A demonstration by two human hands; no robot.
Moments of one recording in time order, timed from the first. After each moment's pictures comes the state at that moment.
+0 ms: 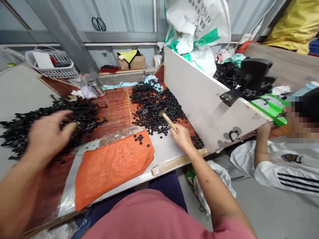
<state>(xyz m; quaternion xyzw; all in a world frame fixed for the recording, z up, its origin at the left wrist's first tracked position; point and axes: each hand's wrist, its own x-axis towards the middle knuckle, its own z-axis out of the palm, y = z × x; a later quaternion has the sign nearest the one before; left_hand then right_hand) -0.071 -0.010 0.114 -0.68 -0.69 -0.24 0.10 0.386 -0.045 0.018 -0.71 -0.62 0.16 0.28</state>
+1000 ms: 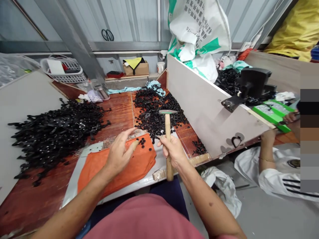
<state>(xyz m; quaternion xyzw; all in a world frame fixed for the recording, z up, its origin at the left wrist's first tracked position) 0.094 -0.073 0.072 -0.78 -0.49 -0.37 -0.13 0.314 -0.088 0.055 -0.50 -0.40 0.55 0.54</state>
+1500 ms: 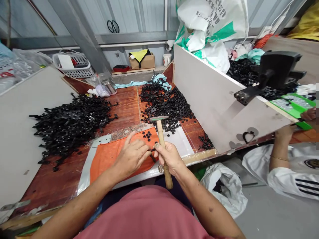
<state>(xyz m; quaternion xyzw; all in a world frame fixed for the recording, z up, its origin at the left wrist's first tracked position) 0.088 -0.105 0.068 -0.91 -0.38 -0.19 -0.05 0.280 -0.122 0.040 -0.43 -0.35 0.68 0.48</state>
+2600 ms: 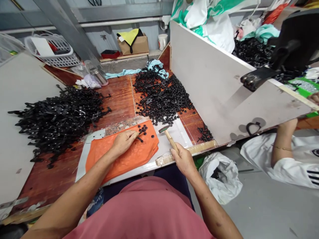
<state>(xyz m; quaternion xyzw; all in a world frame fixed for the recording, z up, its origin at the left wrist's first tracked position) 0.063 -0.044 0.015 -0.77 -0.56 -0.14 -0.27 0.352 -0.164 -0.041 -0.64 -0.54 0.42 0.34</state>
